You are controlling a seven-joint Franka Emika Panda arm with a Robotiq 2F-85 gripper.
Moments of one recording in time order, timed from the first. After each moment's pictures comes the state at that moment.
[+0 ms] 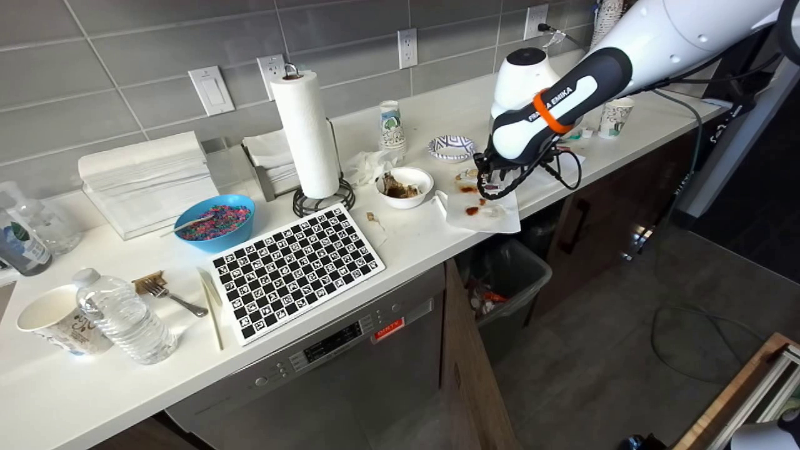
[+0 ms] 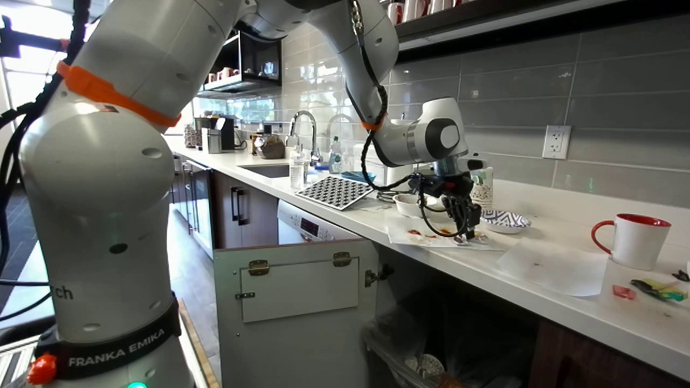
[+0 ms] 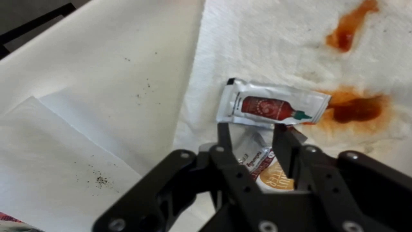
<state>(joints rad) 0.11 0.50 -0.20 -1.87 -0.17 2.64 0.52</state>
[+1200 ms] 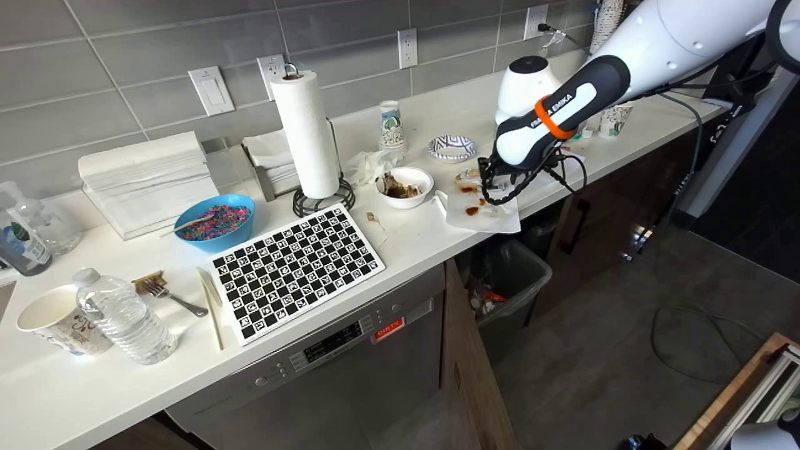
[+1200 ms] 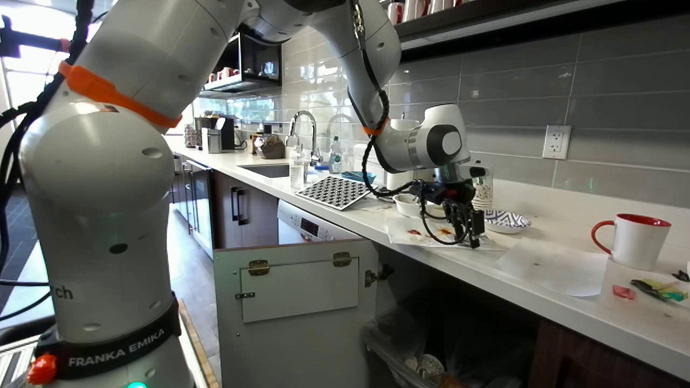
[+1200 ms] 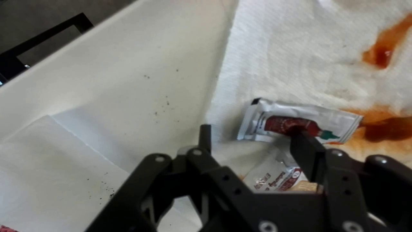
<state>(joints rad) 0.11 0.51 -0.22 -1.89 -0.17 2.65 0.52</state>
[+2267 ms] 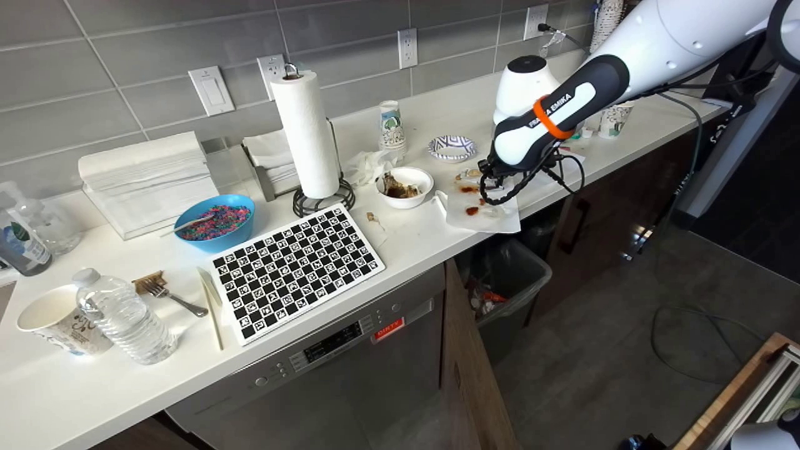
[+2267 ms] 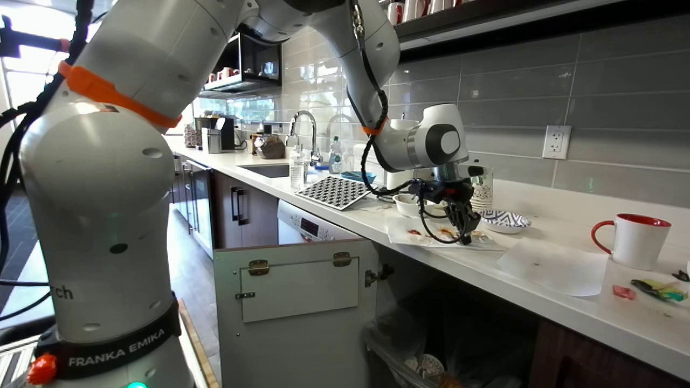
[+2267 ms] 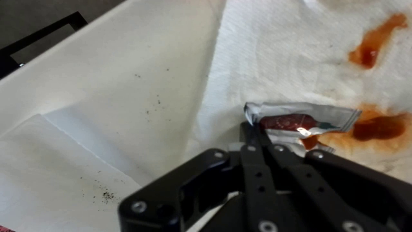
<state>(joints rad) 0.11 0.51 -0.22 -1.89 -0.17 2.65 0.52</state>
